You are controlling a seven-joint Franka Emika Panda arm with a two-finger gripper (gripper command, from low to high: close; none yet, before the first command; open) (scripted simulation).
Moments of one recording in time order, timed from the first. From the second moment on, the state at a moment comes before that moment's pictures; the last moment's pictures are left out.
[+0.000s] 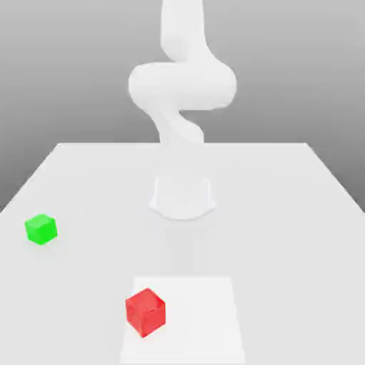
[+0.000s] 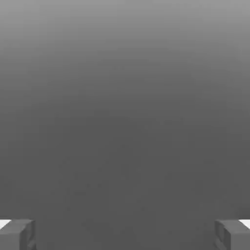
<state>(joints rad) -0.04 -0.71 0.02 -2.34 -0.01 2.35 0.88</state>
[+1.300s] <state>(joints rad) -0.23 0.17 0.07 -2.64 -0.04 2.82 1.52</state>
